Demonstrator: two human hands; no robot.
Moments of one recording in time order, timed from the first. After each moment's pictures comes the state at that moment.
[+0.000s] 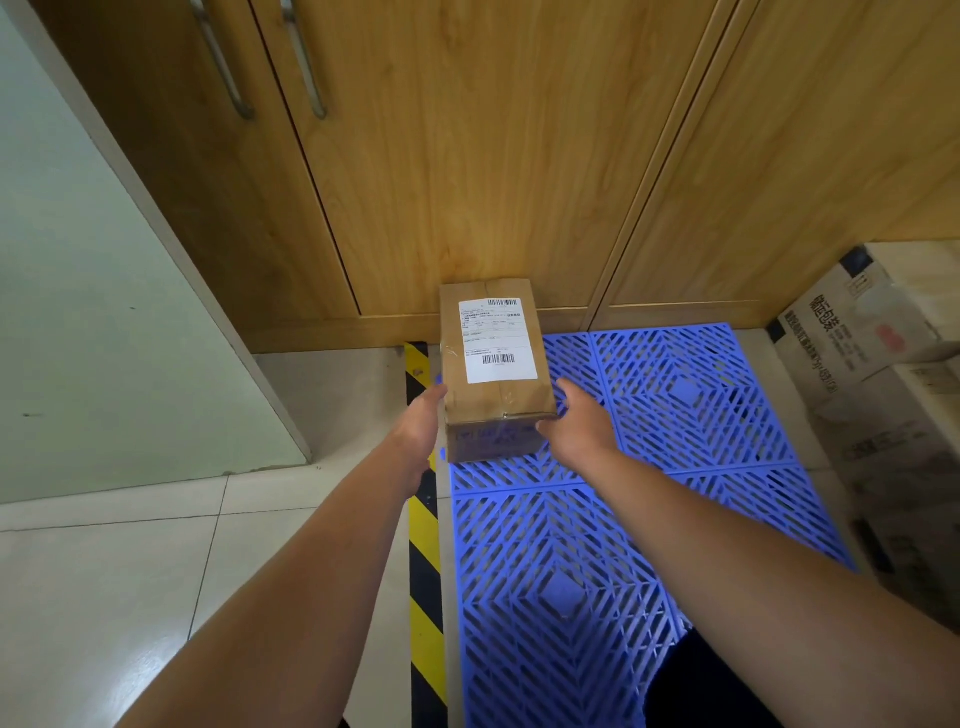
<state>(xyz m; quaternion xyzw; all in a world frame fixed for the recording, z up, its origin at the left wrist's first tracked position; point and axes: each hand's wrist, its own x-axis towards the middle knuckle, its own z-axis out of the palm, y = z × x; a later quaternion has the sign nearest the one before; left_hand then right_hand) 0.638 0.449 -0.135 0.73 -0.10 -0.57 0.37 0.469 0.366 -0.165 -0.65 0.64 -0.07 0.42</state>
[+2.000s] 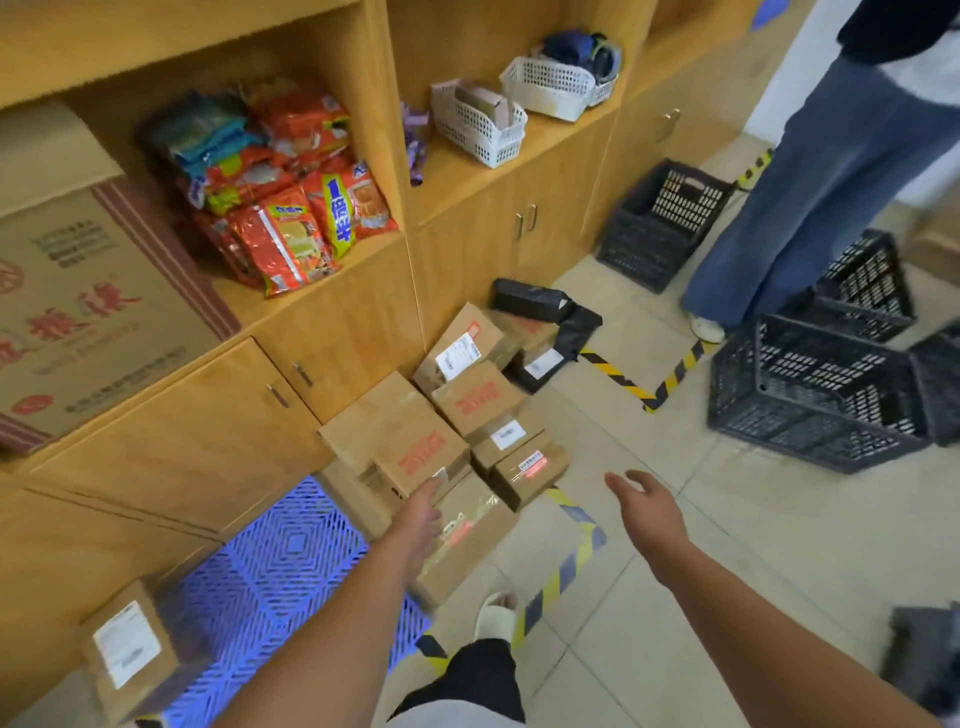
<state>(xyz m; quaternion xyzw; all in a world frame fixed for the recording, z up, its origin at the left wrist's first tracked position) -0.101 0.312 0.433 0.67 -0.22 -0.69 0.15 -0.347 0.400 0.472 -0.16 0.84 -0.32 0.41</state>
